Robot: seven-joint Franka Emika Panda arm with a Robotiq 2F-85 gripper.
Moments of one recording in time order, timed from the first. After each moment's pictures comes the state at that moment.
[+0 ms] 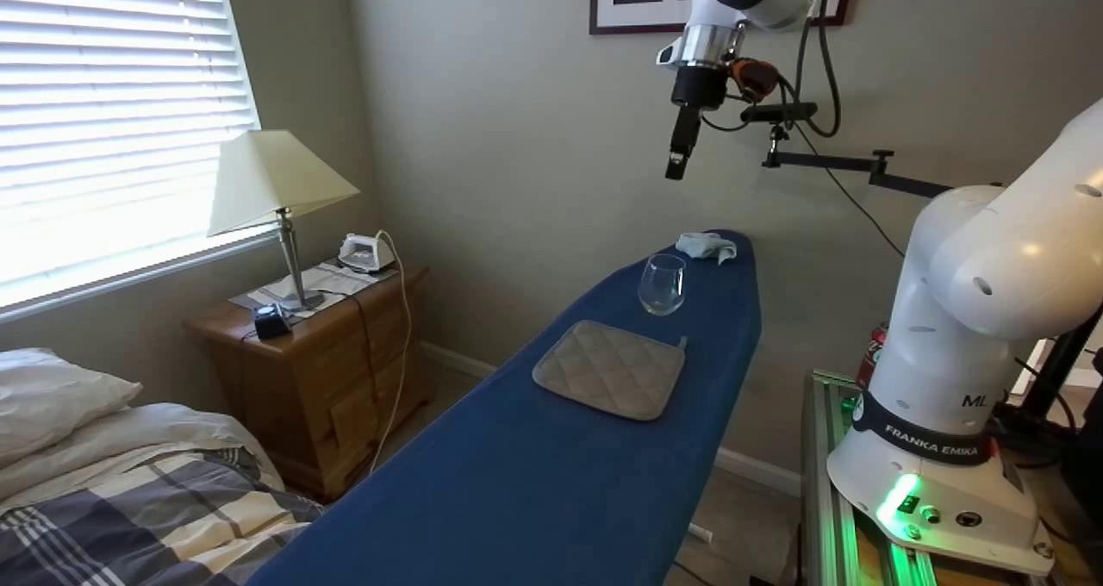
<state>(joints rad) -0.05 -0.59 -0.44 -2.41 0.00 1.89 -0.53</state>
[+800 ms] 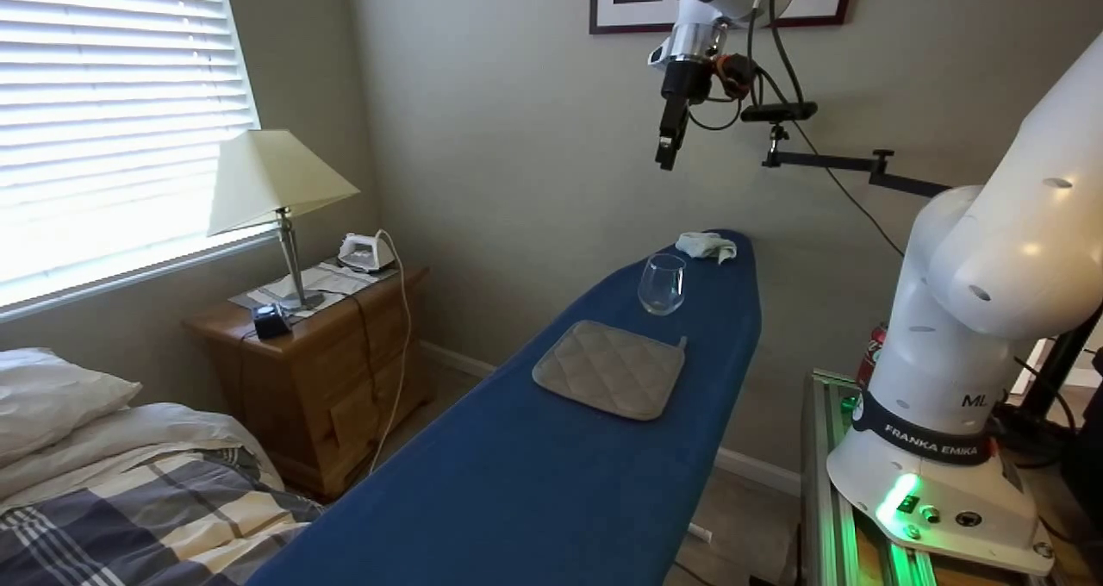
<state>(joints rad) -0.05 -0.36 -0.55 -2.18 0.12 1.80 -0.68</state>
